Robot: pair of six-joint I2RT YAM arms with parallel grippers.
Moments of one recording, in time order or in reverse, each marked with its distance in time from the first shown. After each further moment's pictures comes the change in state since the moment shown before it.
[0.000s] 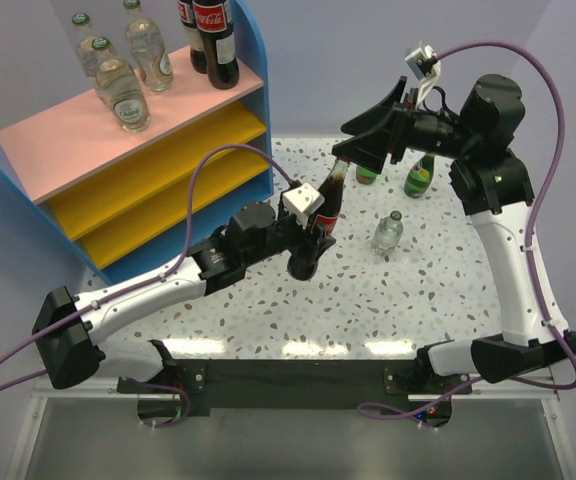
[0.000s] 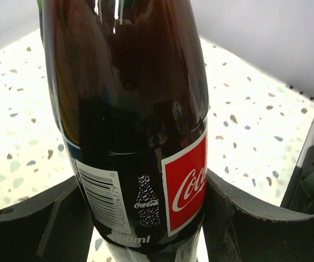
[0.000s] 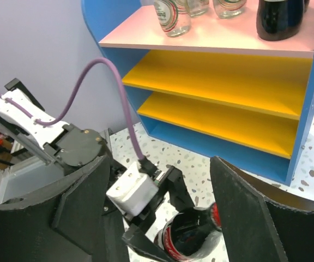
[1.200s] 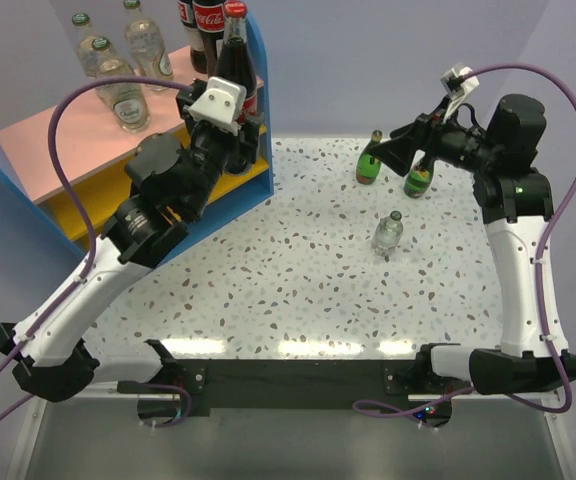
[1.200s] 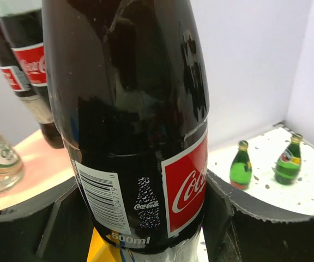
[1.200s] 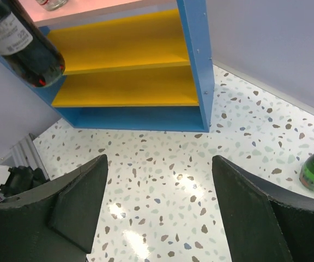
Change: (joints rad) left arm 0.108 -0.087 0.559 -0.243 -0.473 0.367; right arm -0.222 -0.098 -0.142 -0.159 0.137 -0.205
